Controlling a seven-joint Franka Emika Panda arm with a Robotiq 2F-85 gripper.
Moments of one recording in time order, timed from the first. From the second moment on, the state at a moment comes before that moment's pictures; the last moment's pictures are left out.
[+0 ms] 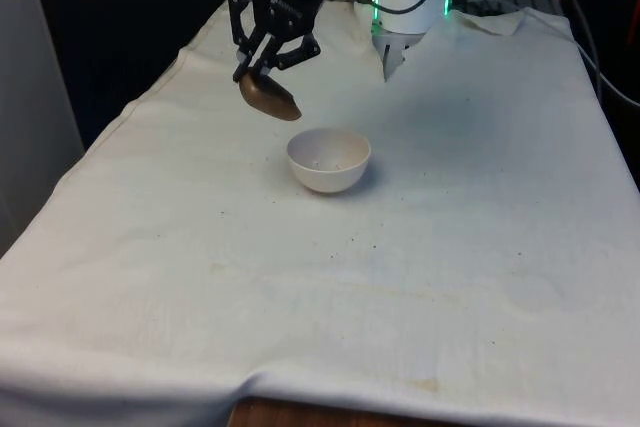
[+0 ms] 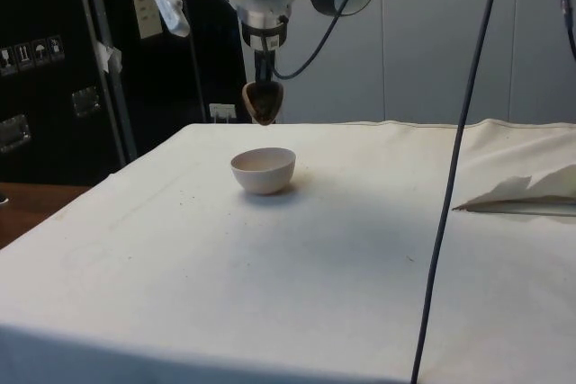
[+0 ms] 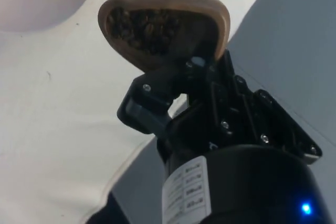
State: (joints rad) arm 0.05 0.25 -0.28 -2.17 -1.02 2.65 0.39
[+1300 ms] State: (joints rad) arm 0.05 0.25 -0.13 -2.17 -1.29 2.38 0.70
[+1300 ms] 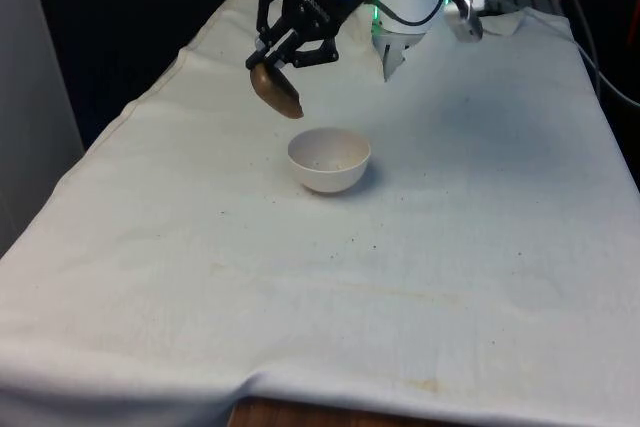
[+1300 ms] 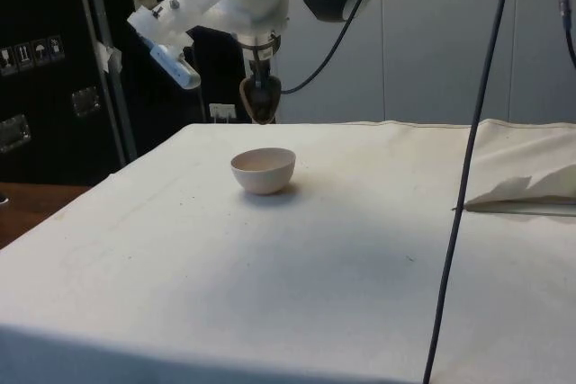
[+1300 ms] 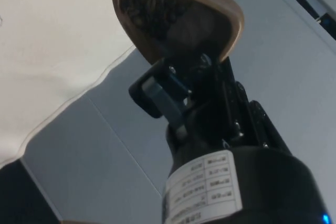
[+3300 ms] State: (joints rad) arm 0.05 0.28 0.12 -2.16 -1.45 1.86 0.98
